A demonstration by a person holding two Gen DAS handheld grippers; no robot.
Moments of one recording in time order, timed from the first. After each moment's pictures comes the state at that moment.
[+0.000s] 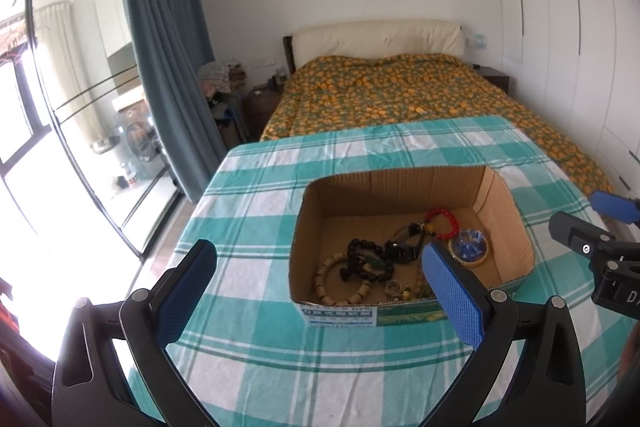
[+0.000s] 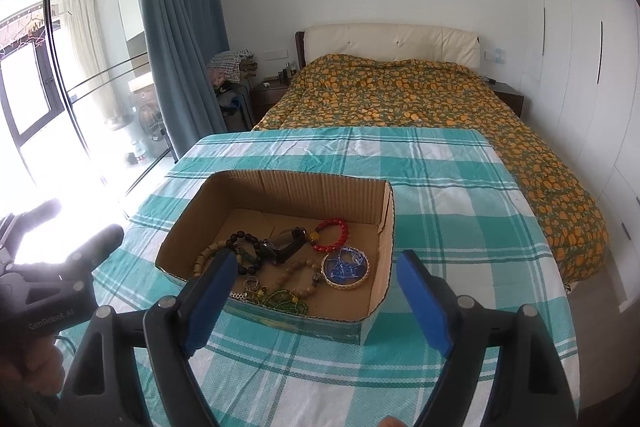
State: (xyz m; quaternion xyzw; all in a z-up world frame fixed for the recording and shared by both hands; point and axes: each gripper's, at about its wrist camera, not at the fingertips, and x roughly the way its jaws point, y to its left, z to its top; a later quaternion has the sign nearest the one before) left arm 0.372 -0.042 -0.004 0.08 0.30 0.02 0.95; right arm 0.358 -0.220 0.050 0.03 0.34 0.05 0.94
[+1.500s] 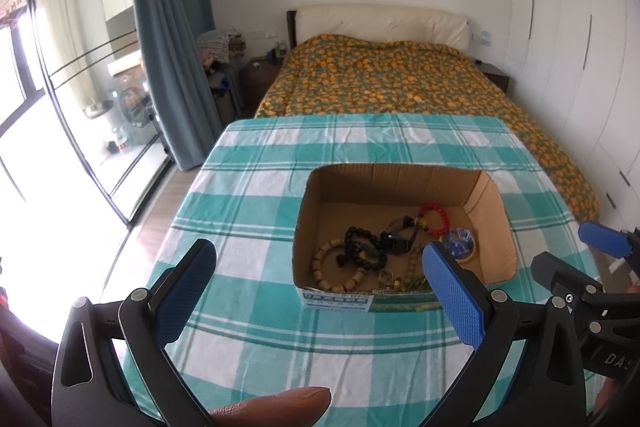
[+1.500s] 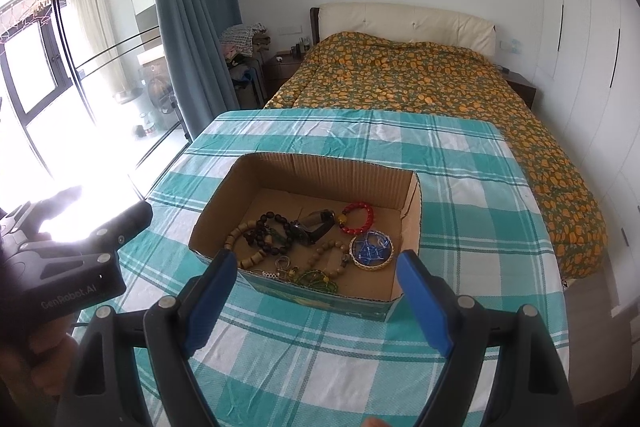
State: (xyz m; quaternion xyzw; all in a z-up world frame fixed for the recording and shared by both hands) left arm 0.375 -0.020 0.015 0.03 0.35 0.02 0.94; right arm 0.351 -0.184 0.078 0.01 0.39 0.08 0.92
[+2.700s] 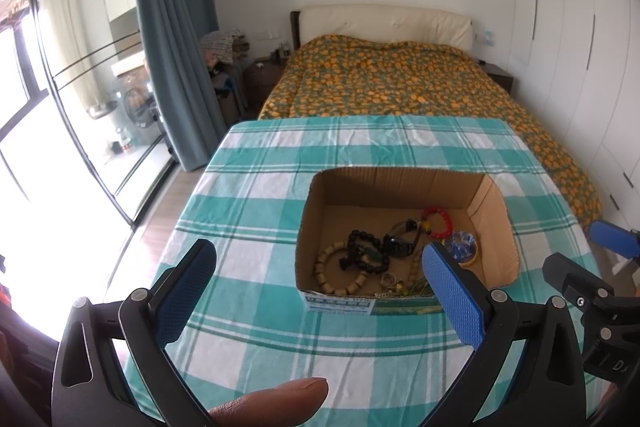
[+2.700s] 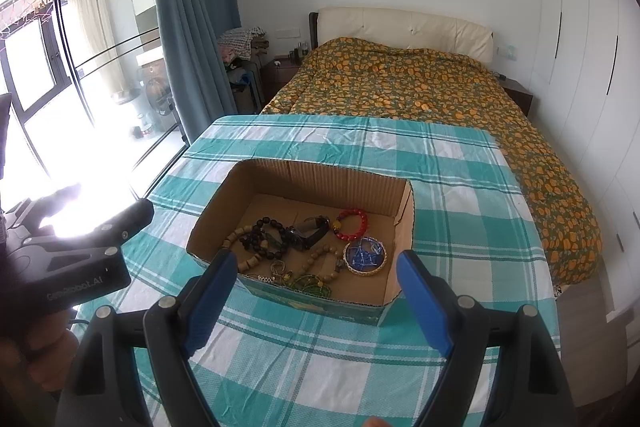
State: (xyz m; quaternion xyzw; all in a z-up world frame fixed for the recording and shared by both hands) left arm 0.376 -0.021 0.018 0.04 0.35 0.02 0.94; right arm 0.350 -0.186 0.085 0.00 0.39 0.08 0.92
